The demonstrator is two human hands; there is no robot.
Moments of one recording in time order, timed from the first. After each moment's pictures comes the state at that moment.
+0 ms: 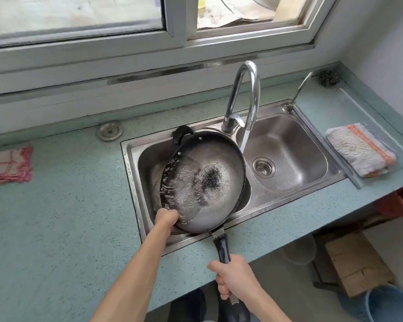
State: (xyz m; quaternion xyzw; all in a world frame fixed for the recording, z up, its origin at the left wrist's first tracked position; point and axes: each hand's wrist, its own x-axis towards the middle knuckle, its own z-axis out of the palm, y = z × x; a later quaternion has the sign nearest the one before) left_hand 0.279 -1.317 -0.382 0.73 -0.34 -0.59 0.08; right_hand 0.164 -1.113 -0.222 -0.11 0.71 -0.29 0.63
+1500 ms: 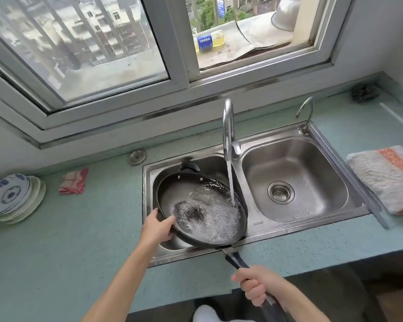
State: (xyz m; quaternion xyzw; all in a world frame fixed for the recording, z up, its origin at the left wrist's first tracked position) left_hand 0.237 -1.269 -0.191 0.77 -0.42 -0.46 0.16; right_hand -0.011 -1.113 -0.239 -0.10 0.47 -0.16 0.87
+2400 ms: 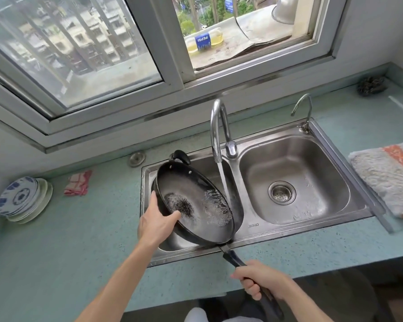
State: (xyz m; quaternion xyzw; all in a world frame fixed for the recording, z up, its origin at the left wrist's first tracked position) left_hand 0.174 -1.250 -0.130 0.79 -0.54 -0.29 0.08; right_hand -0.043 -1.118 -0.261 -0.23 0.50 -0.15 0.82
